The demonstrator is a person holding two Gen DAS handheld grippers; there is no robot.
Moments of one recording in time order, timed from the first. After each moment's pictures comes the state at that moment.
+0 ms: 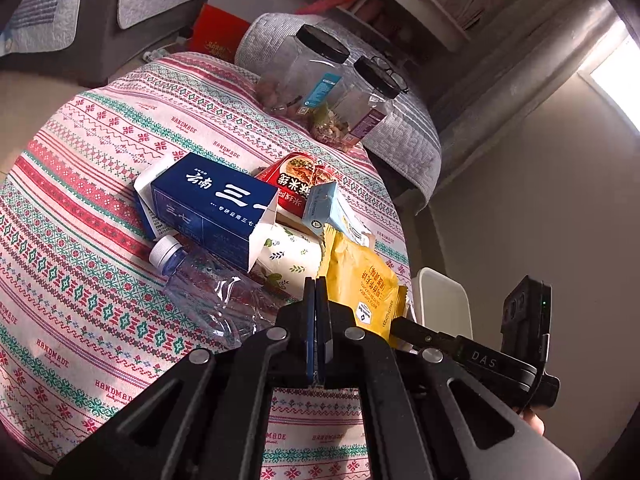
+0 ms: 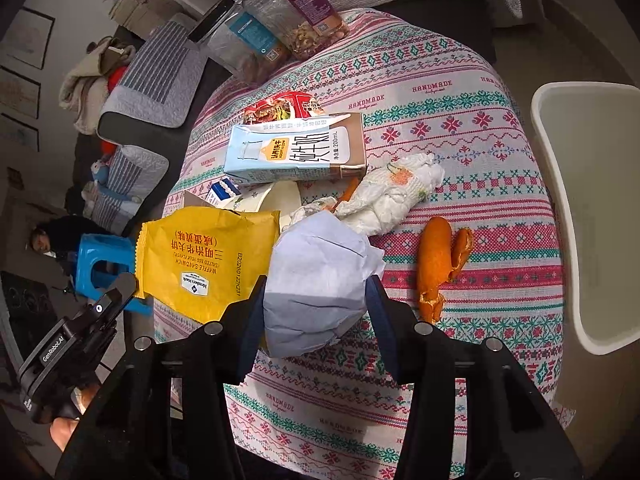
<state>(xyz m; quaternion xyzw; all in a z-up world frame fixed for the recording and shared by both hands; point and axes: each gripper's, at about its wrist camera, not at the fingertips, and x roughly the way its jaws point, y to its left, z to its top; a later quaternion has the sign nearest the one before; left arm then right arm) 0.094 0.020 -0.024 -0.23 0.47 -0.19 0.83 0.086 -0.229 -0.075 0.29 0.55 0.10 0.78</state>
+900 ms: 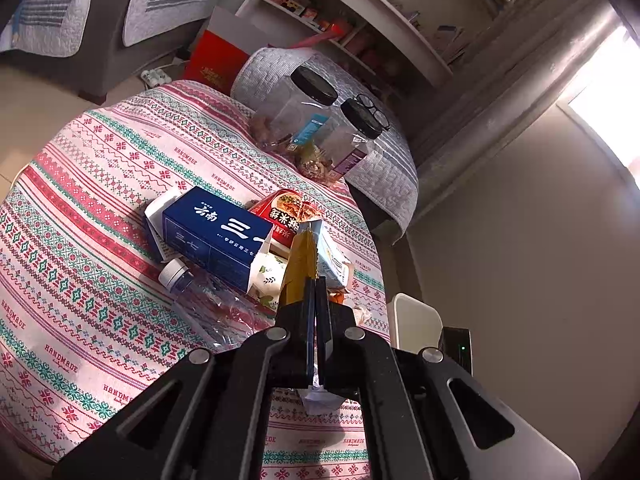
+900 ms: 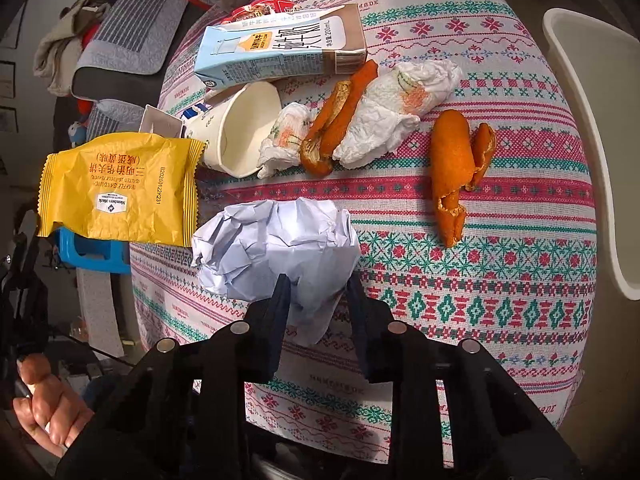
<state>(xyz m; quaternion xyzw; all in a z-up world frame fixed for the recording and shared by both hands) 0.080 0.043 0.000 -0.26 0.42 -0.20 0.84 0.068 -0.194 -0.111 0.26 0.63 0.09 0.72</state>
